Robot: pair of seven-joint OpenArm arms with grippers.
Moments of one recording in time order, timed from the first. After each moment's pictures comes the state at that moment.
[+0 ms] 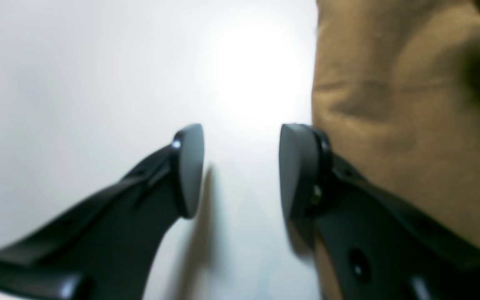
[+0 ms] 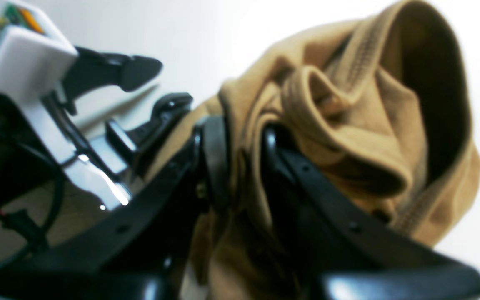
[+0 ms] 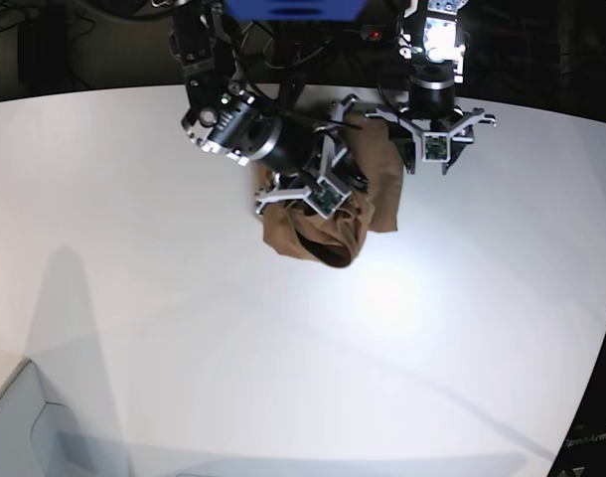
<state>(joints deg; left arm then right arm) 27.0 -0.6 1.8 88.7 7.6 7.7 1.4 -13.9 -8.1 -15.0 104.7 -2.9 39.4 -39.4</state>
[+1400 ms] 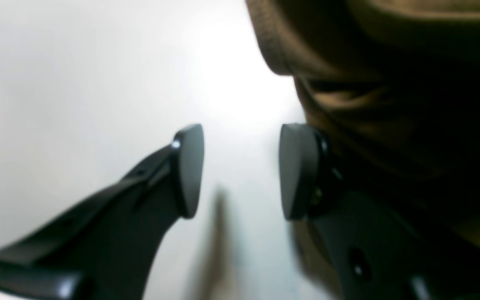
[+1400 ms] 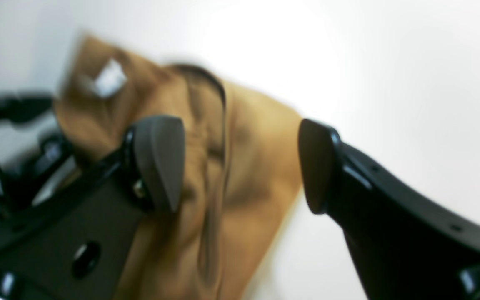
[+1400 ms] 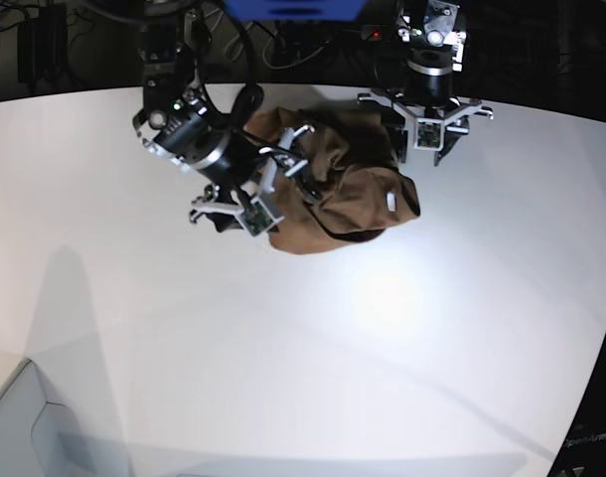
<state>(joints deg) 31.2 -3.1 5.7 94.6 7.6 7.8 3.3 -15.3 -8.6 -2.4 108.9 -2.6 39.5 -39.3</state>
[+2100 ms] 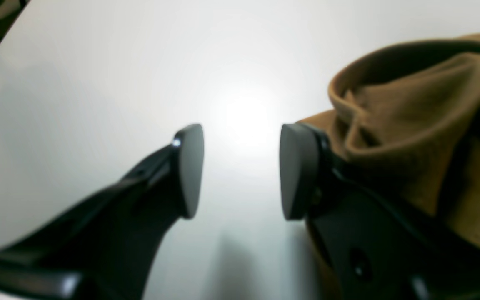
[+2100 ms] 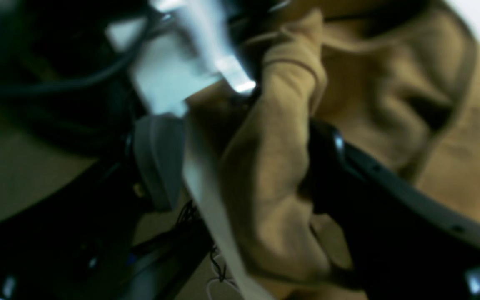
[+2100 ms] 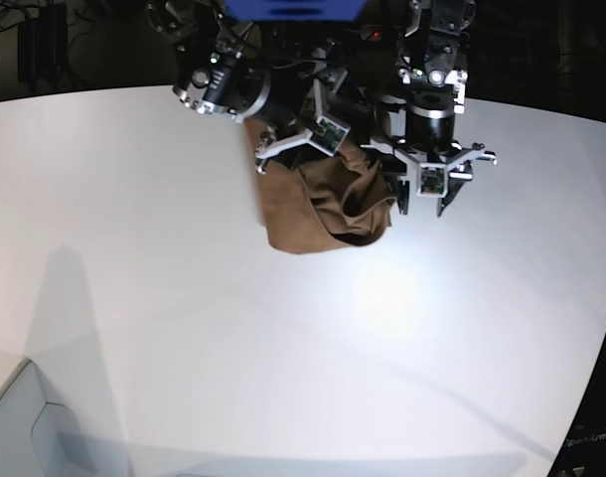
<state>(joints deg) 22.7 -2.6 4.9 94.6 7.6 7.7 3.3 -19.6 2.5 -23.2 108.5 -2.5 39.6 -38.9</state>
